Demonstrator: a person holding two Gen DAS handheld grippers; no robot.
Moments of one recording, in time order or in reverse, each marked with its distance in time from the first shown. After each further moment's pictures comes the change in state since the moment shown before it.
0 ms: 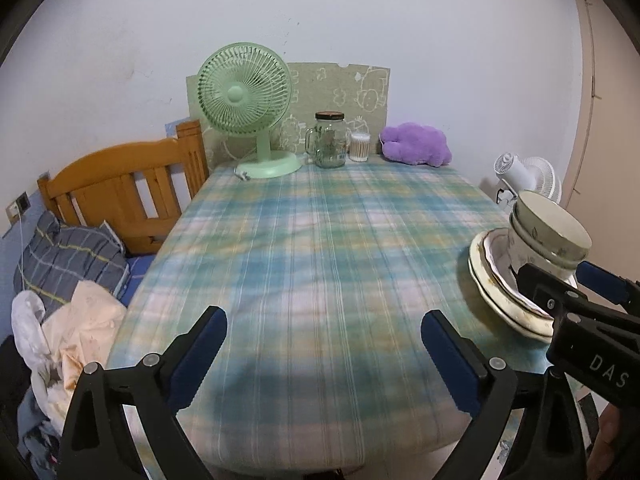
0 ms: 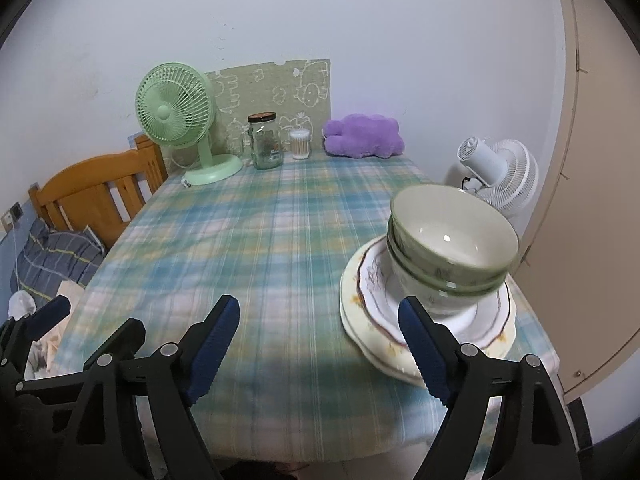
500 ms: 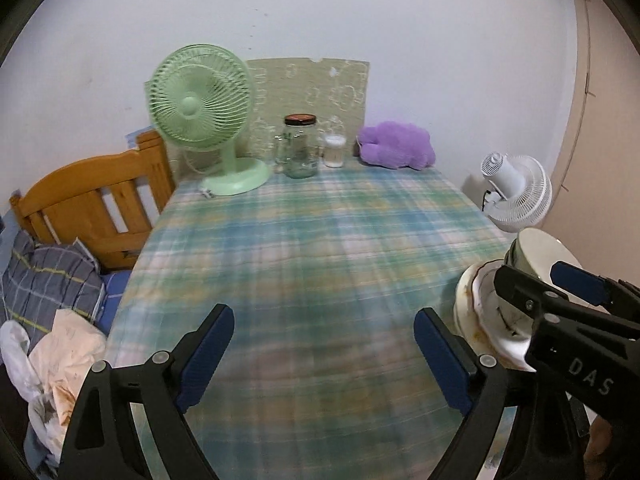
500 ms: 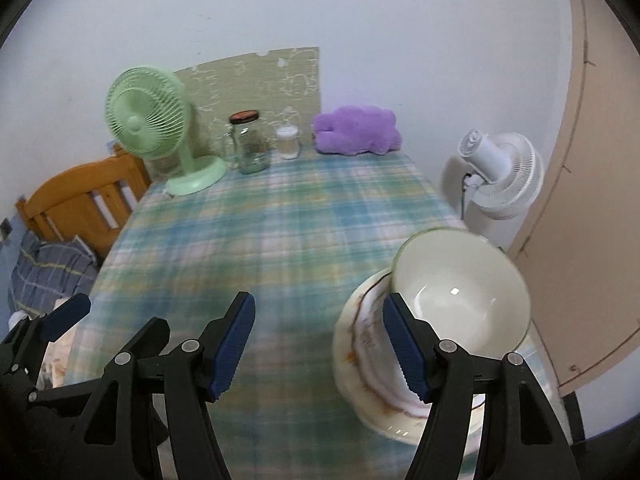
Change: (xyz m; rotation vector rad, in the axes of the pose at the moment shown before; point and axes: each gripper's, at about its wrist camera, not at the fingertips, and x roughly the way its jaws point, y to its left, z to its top) left arm 0.044 -0.018 0.073 0.037 0.056 -0.068; right arm 0.038 -0.007 0.072 0.026 0.092 -0.011
